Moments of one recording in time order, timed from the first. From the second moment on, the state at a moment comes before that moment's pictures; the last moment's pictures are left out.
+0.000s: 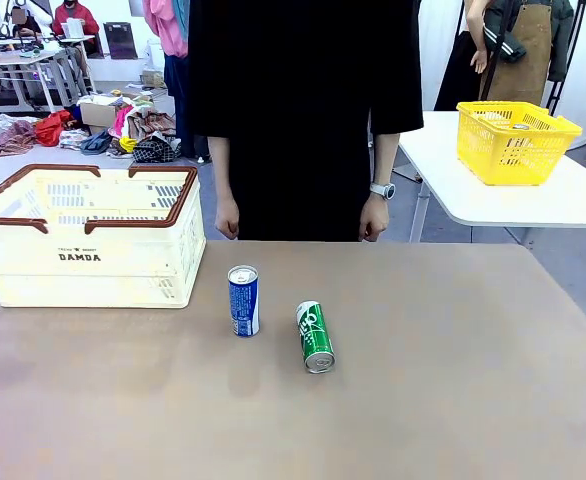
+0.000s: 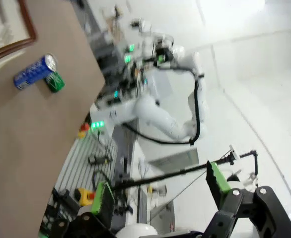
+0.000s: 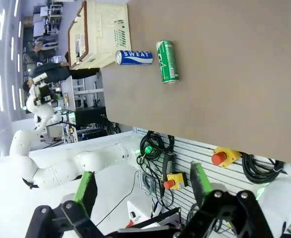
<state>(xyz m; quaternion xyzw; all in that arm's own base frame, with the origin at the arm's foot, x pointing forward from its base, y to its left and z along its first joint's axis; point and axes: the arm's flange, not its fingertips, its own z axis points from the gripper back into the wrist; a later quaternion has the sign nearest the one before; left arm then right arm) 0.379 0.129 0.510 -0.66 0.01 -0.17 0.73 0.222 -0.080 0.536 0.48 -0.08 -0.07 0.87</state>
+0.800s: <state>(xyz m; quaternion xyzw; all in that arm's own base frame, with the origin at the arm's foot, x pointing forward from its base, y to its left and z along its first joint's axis) 0.485 -0.248 0.551 -0.22 0.37 -0.31 0.85 0.222 -0.079 0.536 0.48 -0.08 -0.07 0.87</state>
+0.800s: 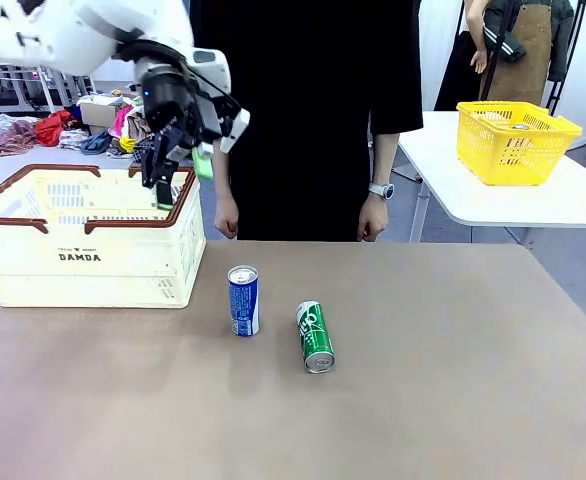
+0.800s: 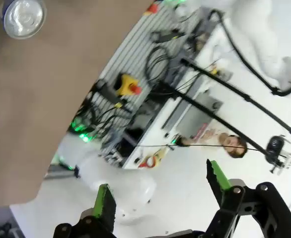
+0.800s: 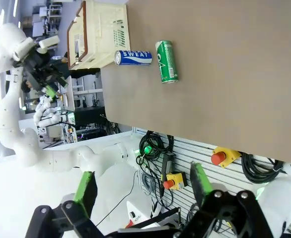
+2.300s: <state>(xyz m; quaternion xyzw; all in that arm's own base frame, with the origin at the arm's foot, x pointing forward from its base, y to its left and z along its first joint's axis) 0.403 -0.322 0.489 -0.03 0.08 -0.01 1.00 0.222 -0.079 0.536 0.48 -0.08 -0.07 0.87</state>
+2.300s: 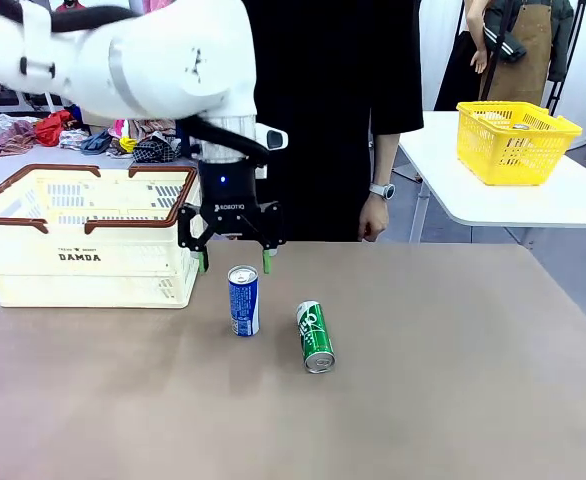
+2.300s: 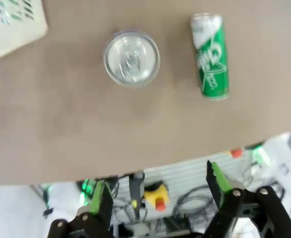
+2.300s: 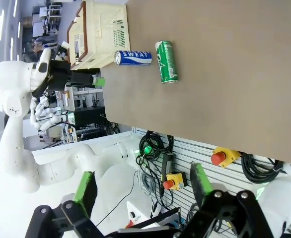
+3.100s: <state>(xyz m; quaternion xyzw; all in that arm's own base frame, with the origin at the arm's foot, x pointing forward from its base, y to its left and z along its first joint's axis) 0.401 -0.320 0.475 -0.02 0.04 0.00 1.00 0.222 -0.079 0.536 0.48 -0.08 -0.08 0.87</state>
